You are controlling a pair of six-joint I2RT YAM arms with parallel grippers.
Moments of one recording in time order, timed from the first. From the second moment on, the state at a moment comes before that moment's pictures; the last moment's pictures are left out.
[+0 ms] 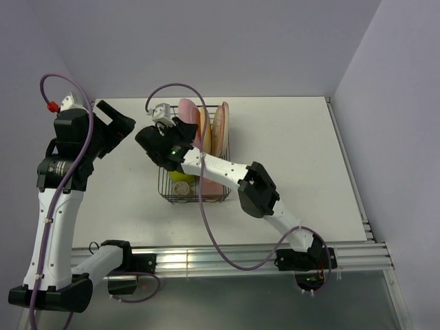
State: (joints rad) left arm -0.09 1.01 1.39 -0.81 -0.05 -0.76; right arm 1.04 2.41 2.30 -0.57 1.43 0.07
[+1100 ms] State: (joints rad) left arm -0.05 1.00 1.33 -0.78 0.01 -0.73; right arm 1.03 2.69 2.27 1.28 1.53 -1.77
